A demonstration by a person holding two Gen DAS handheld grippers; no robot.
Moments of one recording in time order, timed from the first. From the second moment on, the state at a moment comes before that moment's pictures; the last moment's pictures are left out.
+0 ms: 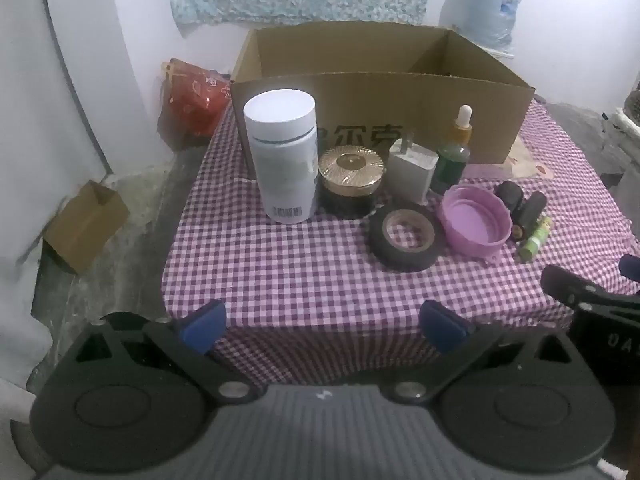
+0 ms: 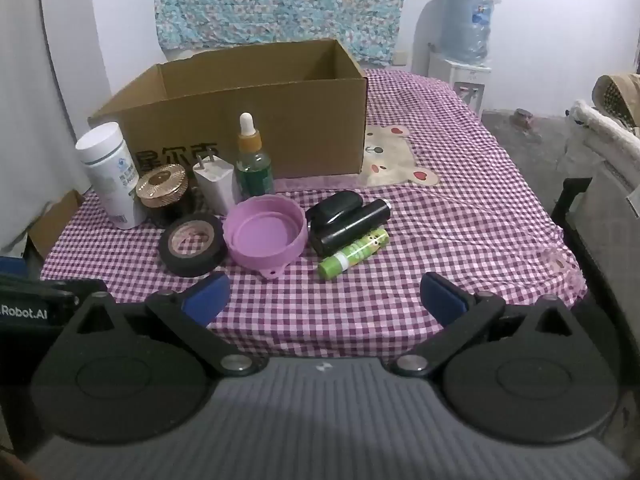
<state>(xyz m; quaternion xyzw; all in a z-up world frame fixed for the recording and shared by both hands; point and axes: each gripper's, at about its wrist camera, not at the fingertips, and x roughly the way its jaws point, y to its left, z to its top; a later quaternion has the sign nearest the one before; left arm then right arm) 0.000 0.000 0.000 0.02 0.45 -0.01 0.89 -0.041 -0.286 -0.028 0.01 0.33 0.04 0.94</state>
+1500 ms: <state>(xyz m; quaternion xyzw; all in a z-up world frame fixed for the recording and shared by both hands) -0.005 0.002 0.001 0.03 0.46 0.01 0.89 -0.049 -0.272 -0.016 0.00 0.33 0.07 0.94</state>
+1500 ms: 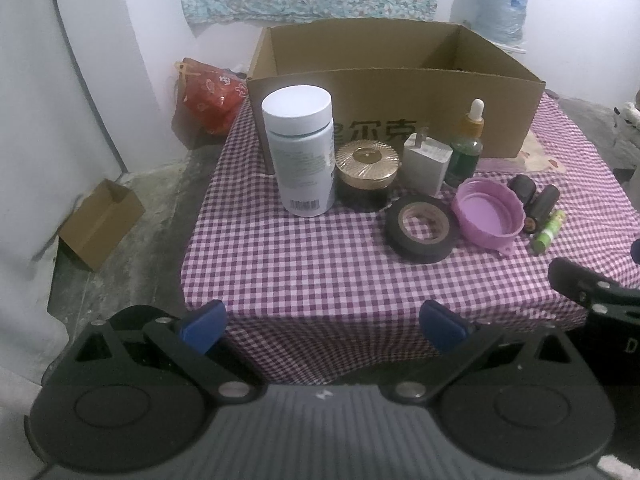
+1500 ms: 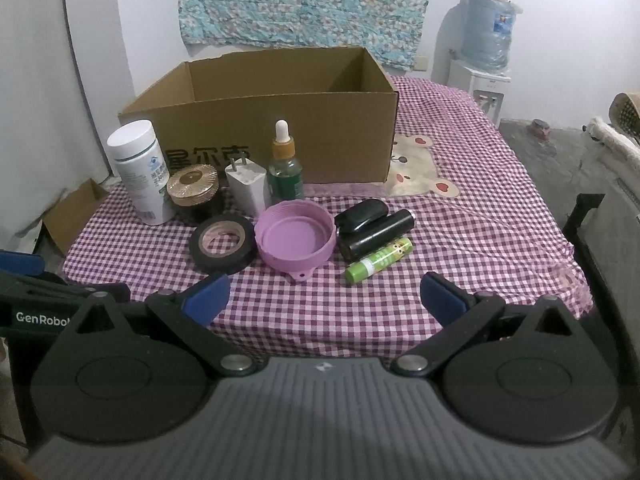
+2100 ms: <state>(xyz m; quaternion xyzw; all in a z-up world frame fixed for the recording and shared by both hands) -0.005 0.002 0.002 0.04 0.46 0.02 0.89 -0.048 -0.272 -0.016 0.01 0.33 0.08 0.94</state>
